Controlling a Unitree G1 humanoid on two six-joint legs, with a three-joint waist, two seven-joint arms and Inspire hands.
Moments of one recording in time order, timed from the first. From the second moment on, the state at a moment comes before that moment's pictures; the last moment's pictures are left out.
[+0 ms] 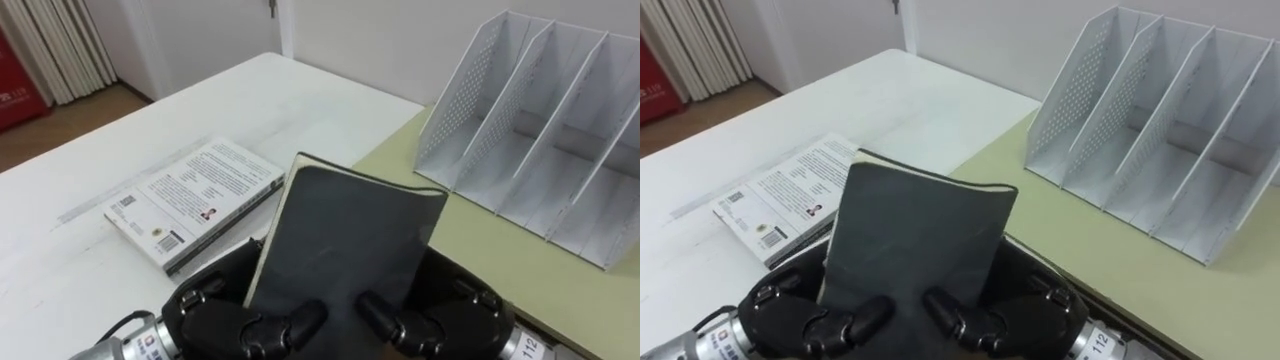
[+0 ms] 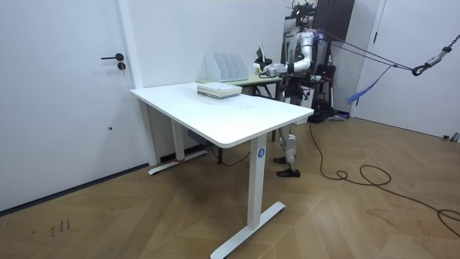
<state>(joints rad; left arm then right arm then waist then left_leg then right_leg) 0.05 0.52 -0.16 0.00 -0.84 0.12 -0.86 0.08 -0.48 0.20 -0.01 0.95 0.15 0.81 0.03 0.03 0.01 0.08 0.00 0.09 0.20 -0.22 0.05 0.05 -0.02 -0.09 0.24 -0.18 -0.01</state>
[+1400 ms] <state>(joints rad) 0.12 0.47 -0.21 0.39 -0.59 0.10 -0.71 0.03 -0.47 0.07 -0.07 0.81 0.14 0.64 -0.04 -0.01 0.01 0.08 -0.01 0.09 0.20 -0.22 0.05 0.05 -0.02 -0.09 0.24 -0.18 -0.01</state>
